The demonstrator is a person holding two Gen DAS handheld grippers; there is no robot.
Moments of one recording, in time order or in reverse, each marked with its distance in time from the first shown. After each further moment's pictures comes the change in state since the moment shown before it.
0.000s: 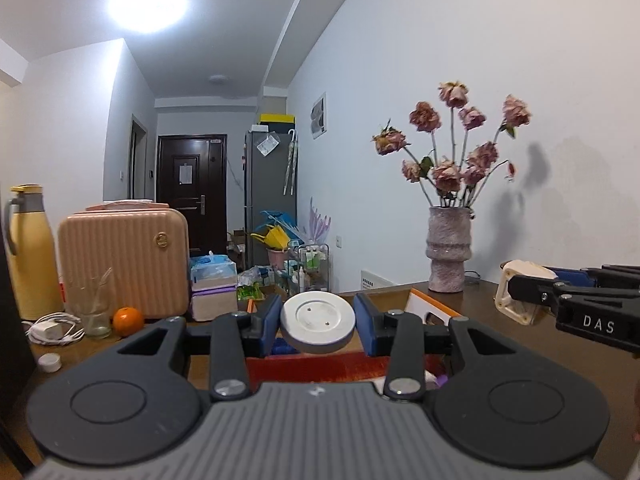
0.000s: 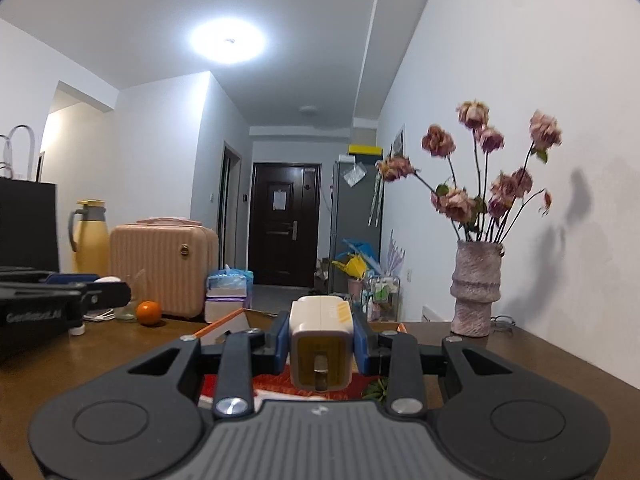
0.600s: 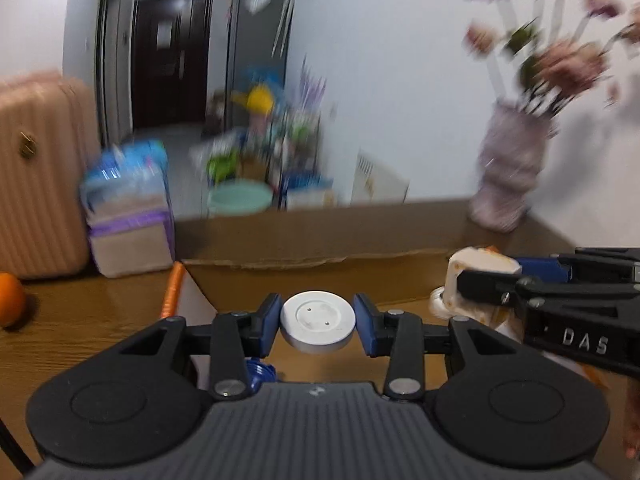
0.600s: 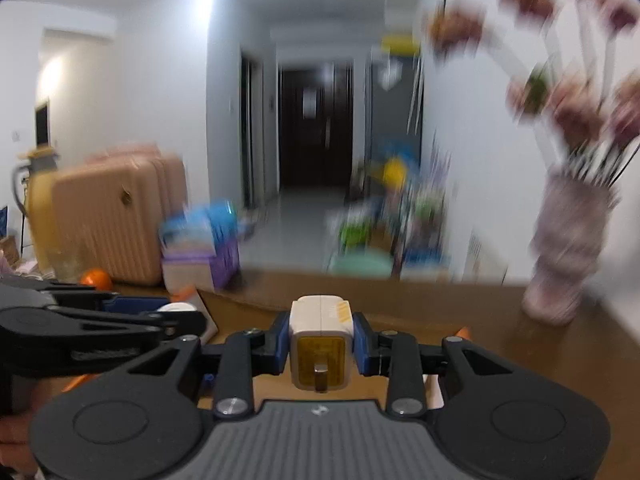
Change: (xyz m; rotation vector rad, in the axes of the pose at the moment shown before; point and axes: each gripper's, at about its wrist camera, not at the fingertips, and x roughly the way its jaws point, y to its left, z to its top) left arm 0.342 0.029 0.008 -0.090 0.495 -0.070; right arm 0.318 -0.046 0.023 0.036 0.445 0.137
